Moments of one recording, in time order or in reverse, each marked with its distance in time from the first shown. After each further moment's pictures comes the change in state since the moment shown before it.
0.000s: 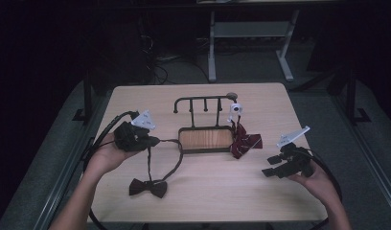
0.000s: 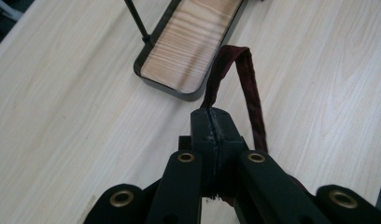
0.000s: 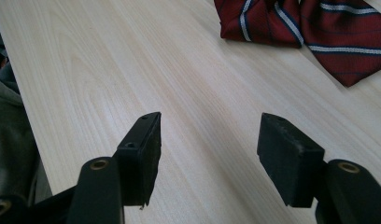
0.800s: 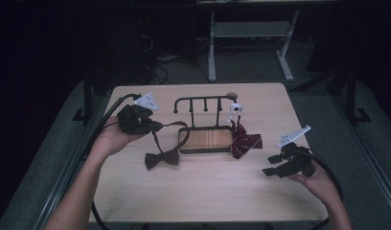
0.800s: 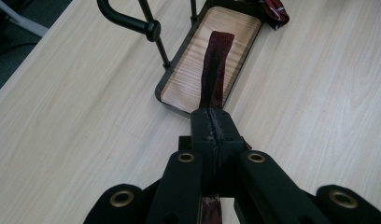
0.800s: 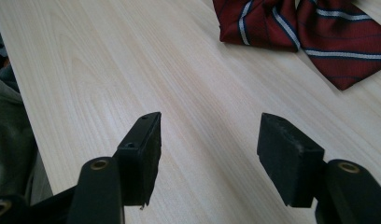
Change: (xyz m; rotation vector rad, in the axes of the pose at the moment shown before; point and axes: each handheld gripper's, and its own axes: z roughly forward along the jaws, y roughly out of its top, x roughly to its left) left arm 0.027 0.030 -0.005 -0.017 0.000 -0.025; right arm 0.002 0.001 -0.004 -0.005 -0.008 -0.007
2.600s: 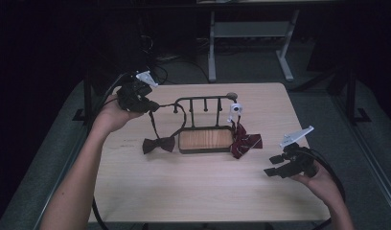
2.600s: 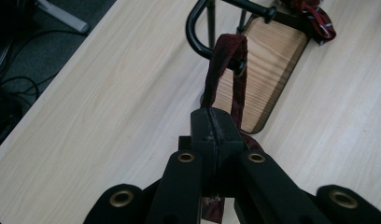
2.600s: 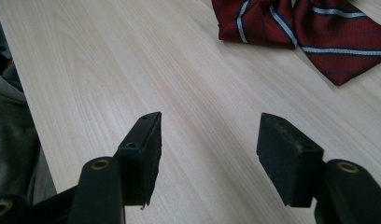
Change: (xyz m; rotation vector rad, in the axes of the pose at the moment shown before) left arm 0.045 0.029 -0.007 0.041 0.067 -0.062; right arm -0.001 -0.004 -0.004 -0.008 0.003 0.008
